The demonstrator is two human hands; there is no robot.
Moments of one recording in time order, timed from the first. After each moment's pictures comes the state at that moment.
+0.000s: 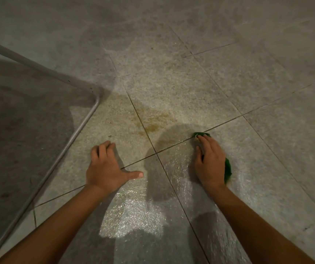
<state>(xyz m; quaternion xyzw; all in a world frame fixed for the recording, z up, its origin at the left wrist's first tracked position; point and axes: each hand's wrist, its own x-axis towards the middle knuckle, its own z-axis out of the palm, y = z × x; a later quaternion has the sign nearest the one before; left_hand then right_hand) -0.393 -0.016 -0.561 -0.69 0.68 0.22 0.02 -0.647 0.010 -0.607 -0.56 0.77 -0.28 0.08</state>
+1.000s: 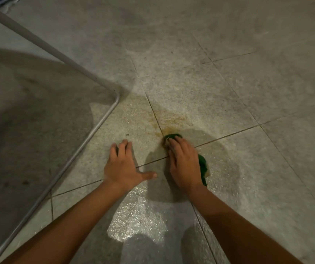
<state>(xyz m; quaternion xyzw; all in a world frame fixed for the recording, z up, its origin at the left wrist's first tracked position) -0.393 -0.014 -0.560 -0.68 0.70 0.21 0.06 -0.563 -0.008 -0.600 -0.70 0.67 -0.22 0.12</state>
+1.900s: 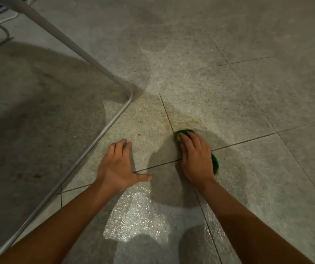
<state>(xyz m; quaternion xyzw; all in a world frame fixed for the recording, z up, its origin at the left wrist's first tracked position) -0.357 -0.017 -0.554 -0.67 0.72 0.20 0.08 -0.566 -0.032 -0.599 -0.71 0.67 -0.20 0.09</state>
